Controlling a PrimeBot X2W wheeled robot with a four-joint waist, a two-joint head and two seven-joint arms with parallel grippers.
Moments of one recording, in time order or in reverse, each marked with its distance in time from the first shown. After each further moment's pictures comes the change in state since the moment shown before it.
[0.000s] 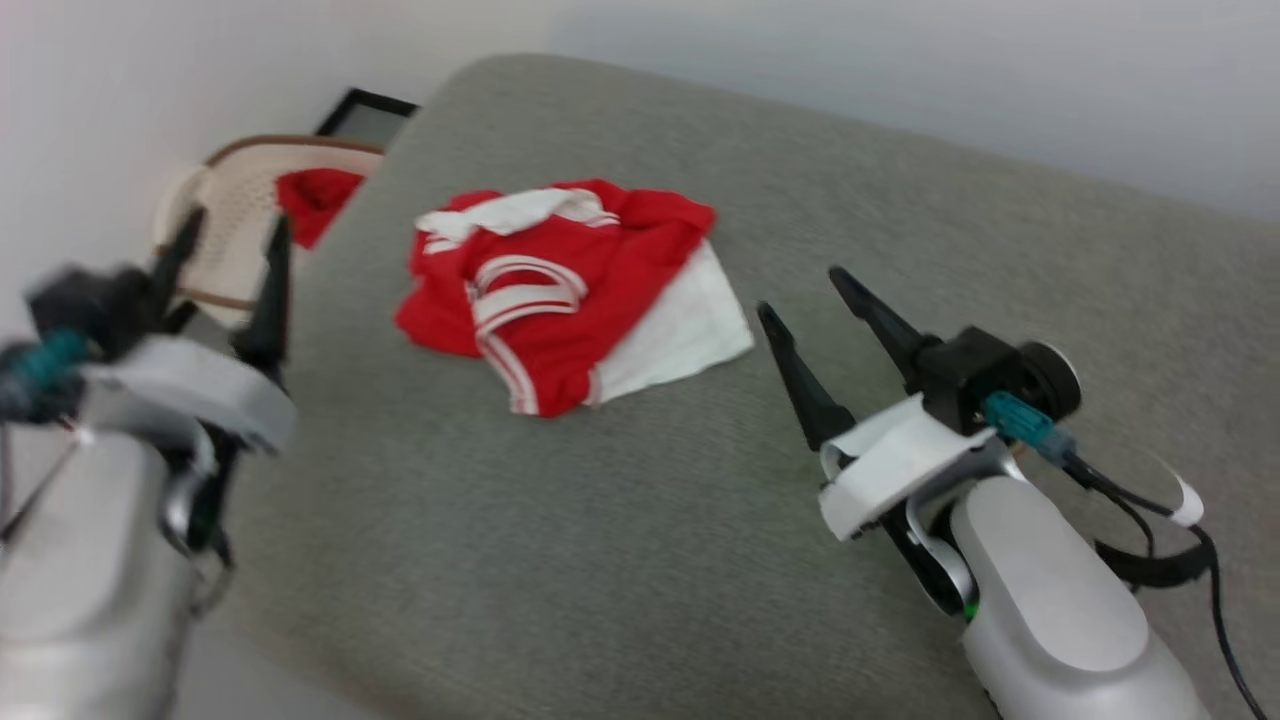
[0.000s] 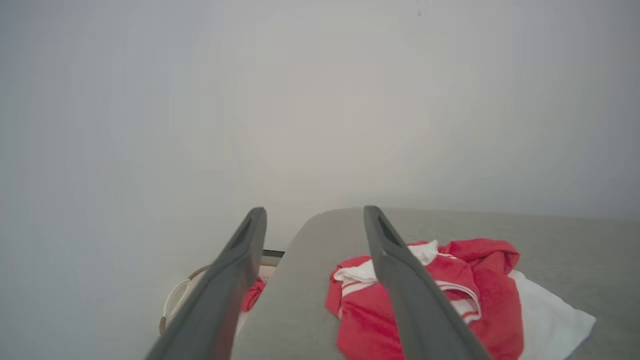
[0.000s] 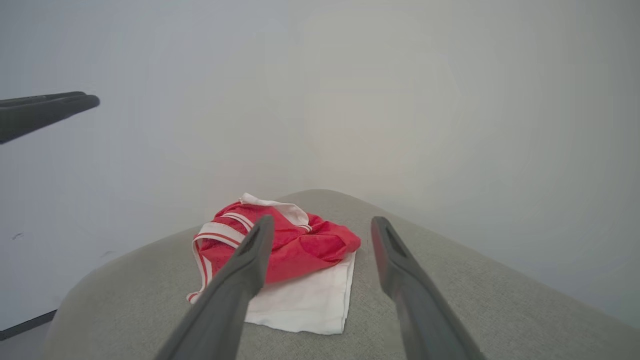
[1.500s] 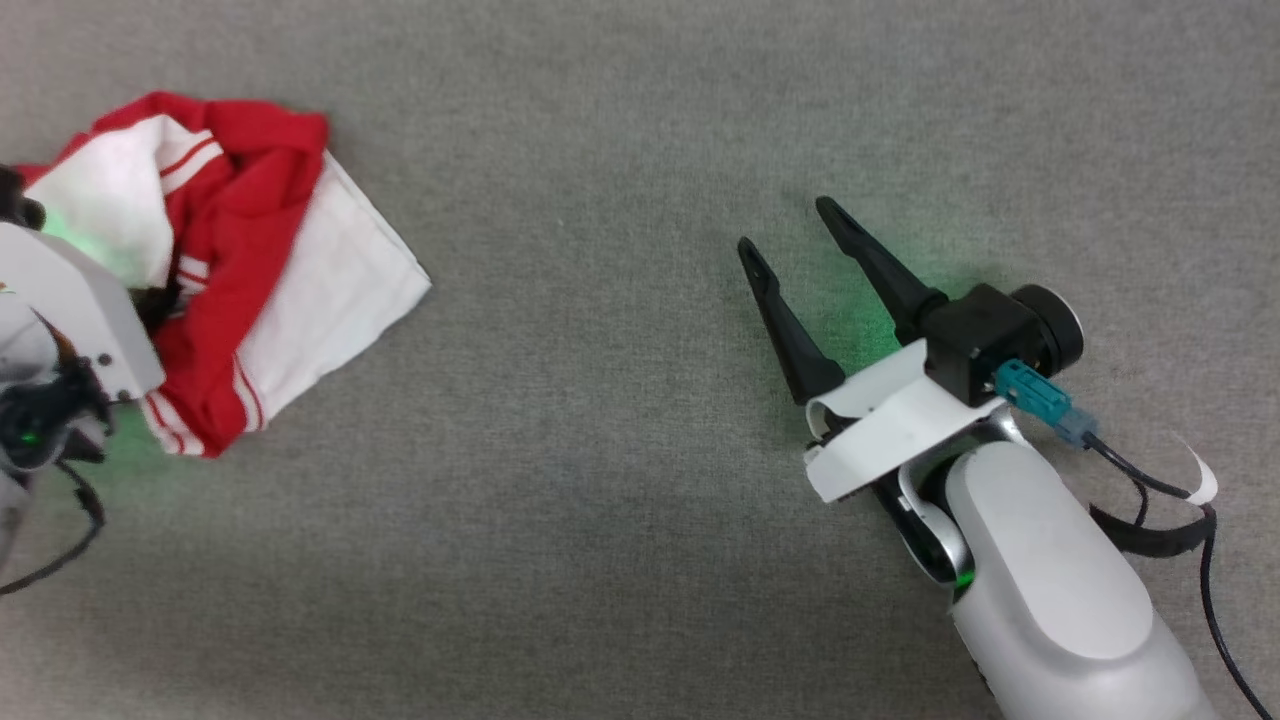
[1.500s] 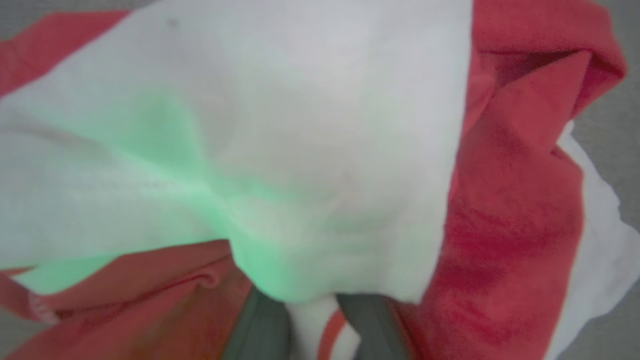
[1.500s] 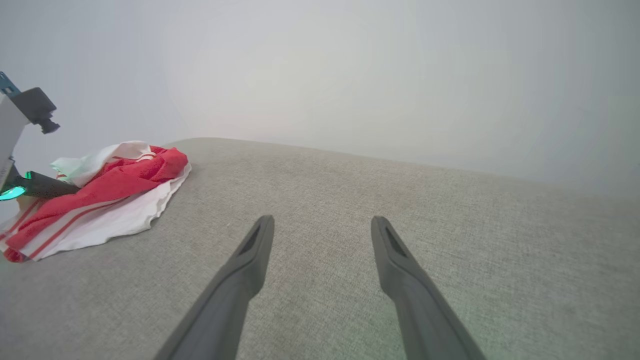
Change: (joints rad) left arm -0.365 0.354 -0.656 0.235 -0.844 0.006 0.575; right arm -0.038 0.033 -0.020 -0.129 -0.036 0.000 0.006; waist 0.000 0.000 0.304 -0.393
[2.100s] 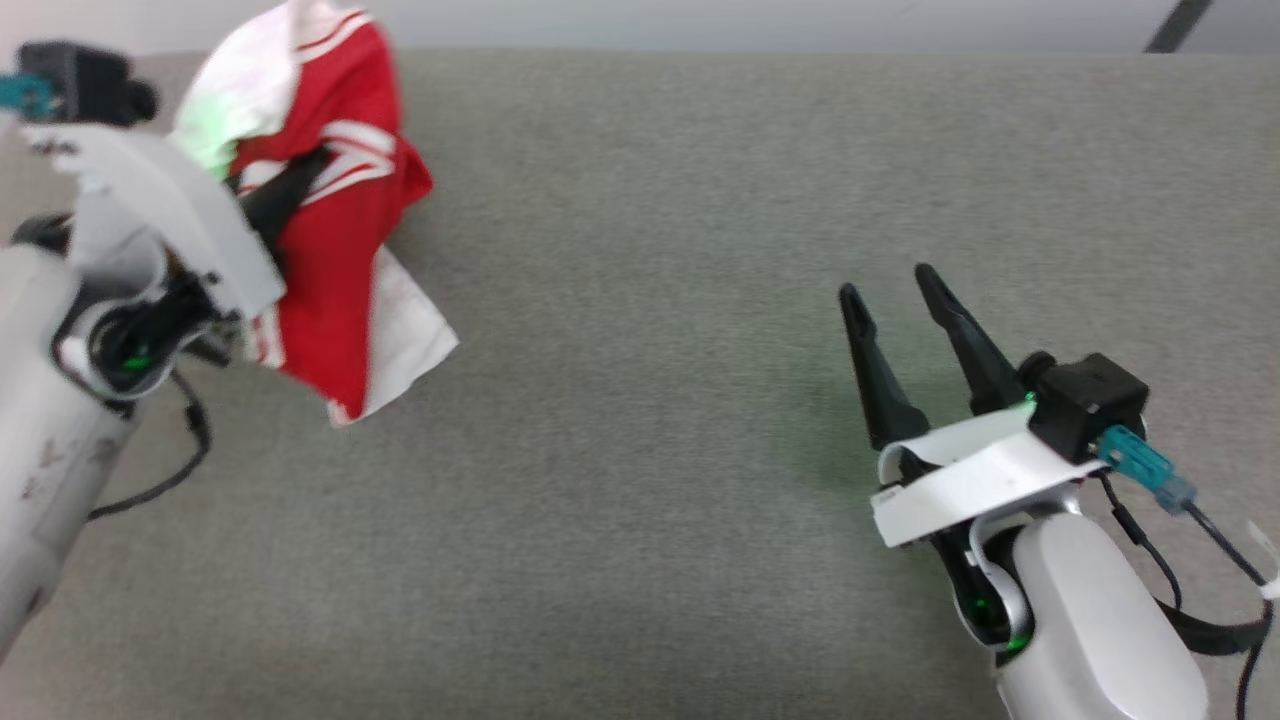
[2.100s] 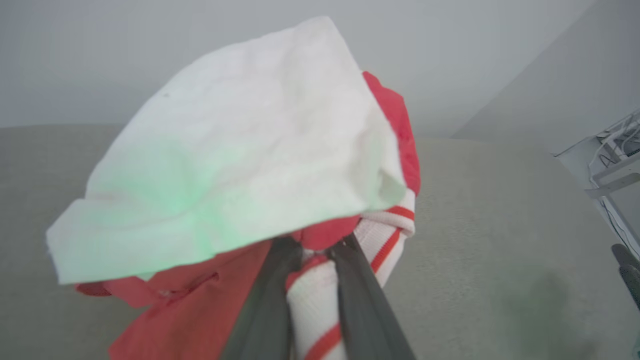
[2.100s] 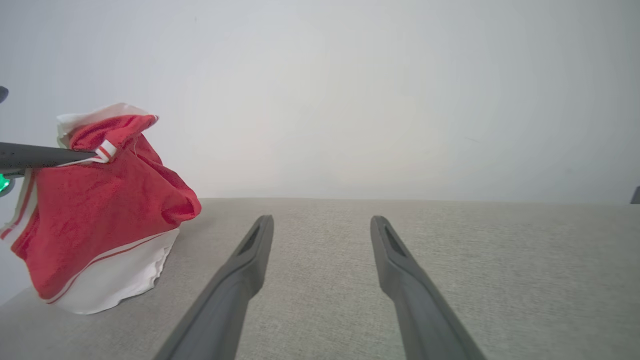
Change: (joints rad) left arm -0.085 -0.061 -0.014 -0.168 -0.069 -0.007 -0.117; right arm 0.163 0.002 -0.145 -0.056 0.093 0.000 -0.006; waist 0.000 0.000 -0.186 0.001
